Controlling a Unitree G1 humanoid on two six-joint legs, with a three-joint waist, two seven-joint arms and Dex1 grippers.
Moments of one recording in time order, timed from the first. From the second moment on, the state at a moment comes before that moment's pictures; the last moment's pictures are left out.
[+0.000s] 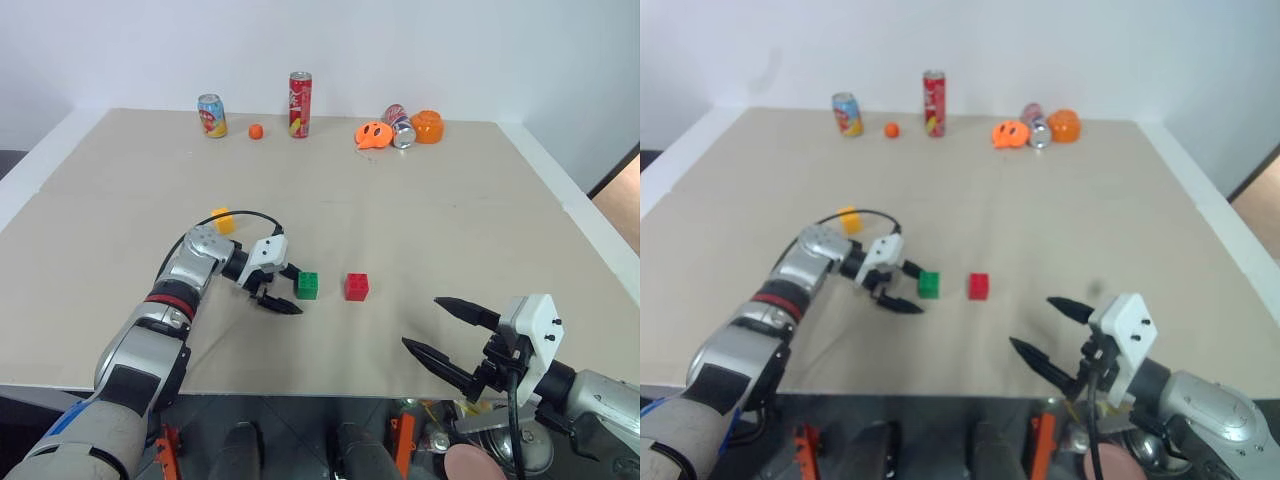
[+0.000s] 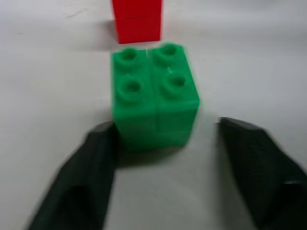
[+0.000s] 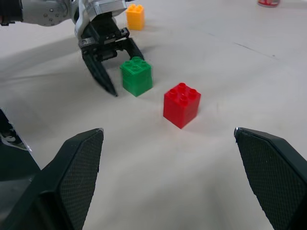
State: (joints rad) left arm -0.96 0.33 -0.22 1.01 0.04 -0.26 -1.54; right arm 0.35 -0.71 -0.39 -0.83 0.69 0.57 0.65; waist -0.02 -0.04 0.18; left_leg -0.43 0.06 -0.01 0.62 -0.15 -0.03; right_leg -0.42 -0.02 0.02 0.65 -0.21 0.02
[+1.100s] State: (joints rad) left arm -0.94 0.62 -0.08 0.80 -0.13 0.13 -1.56; right arm -0.03 -0.80 -0.23 -0.56 0.68 0.56 0.84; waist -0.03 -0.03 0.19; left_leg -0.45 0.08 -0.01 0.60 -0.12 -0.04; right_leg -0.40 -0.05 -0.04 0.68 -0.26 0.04
